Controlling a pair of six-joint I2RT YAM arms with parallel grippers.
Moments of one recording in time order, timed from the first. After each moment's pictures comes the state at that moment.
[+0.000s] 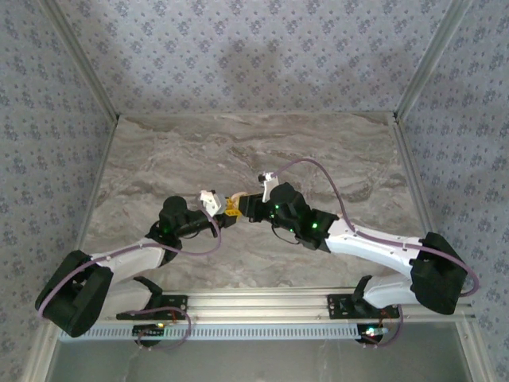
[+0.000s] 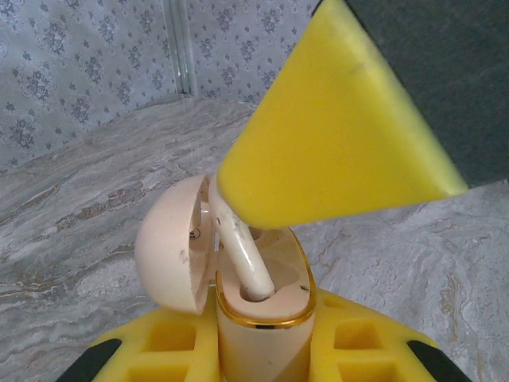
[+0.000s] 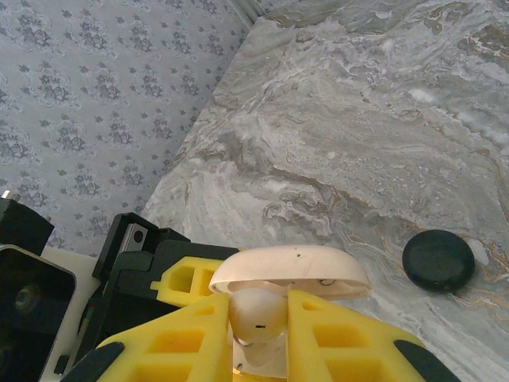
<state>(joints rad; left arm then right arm) -0.56 1.18 0.31 0.73 0.59 0.09 0.97 1.30 0.81 0.14 0.04 0.70</state>
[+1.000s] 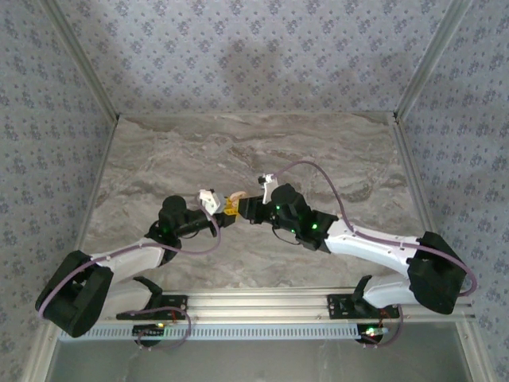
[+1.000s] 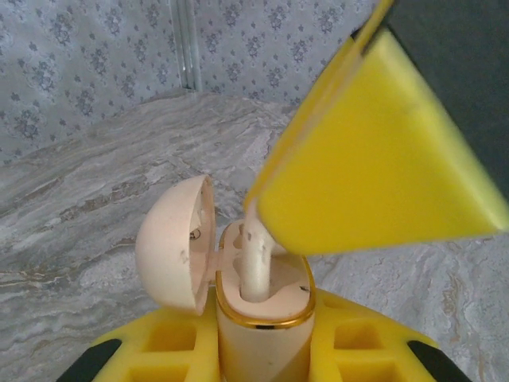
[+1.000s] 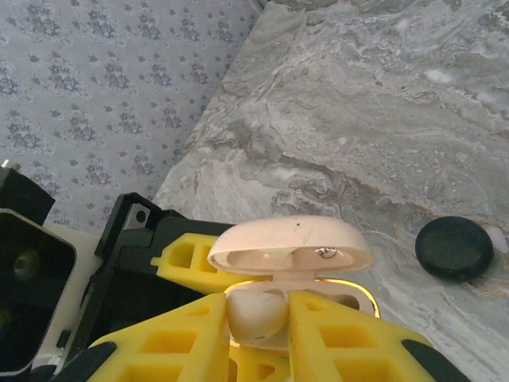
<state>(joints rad) -0.55 1.18 0.31 0.72 0.59 0.08 0.96 1.31 0.77 0.18 -0.02 0.72</state>
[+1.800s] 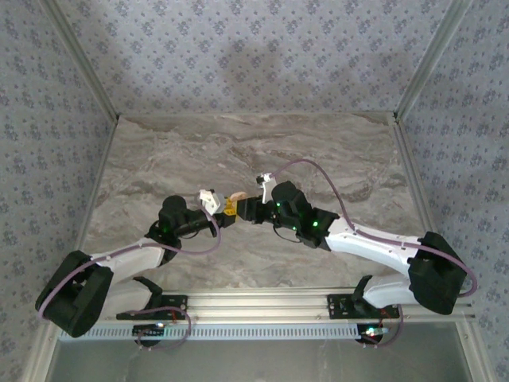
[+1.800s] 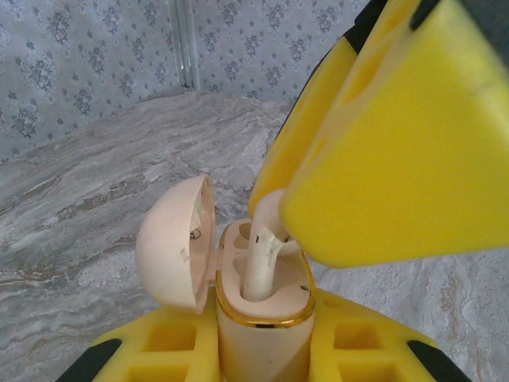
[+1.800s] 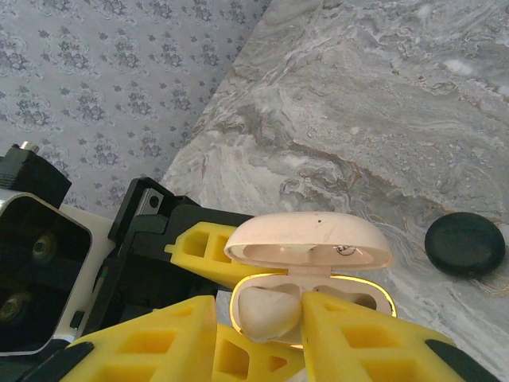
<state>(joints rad) -0.55 1.18 0.31 0.72 0.59 0.08 0.94 1.31 0.80 0.14 -0.09 0.68</state>
